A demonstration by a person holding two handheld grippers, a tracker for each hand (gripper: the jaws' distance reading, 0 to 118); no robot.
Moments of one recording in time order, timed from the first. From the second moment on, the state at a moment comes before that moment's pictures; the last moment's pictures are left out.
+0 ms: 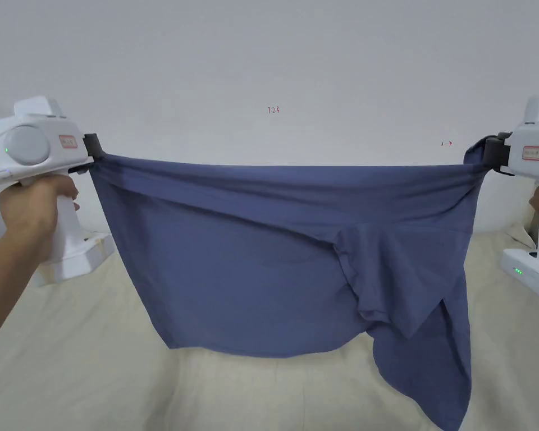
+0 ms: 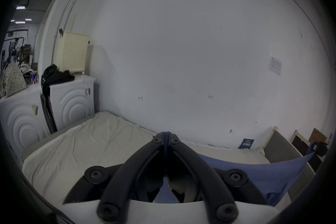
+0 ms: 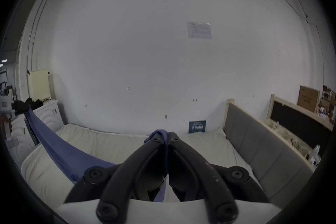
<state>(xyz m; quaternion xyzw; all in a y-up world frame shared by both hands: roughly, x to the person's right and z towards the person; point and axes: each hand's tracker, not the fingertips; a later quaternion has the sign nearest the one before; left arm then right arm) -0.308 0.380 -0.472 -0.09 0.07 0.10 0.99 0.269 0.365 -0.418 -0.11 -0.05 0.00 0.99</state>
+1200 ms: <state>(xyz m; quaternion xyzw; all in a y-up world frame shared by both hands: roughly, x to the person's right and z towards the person) -0.364 -0.022 -0.264 -0.39 0.12 0.07 0.91 0.233 0.017 -0.234 -0.33 -0.04 -0.06 0.94</state>
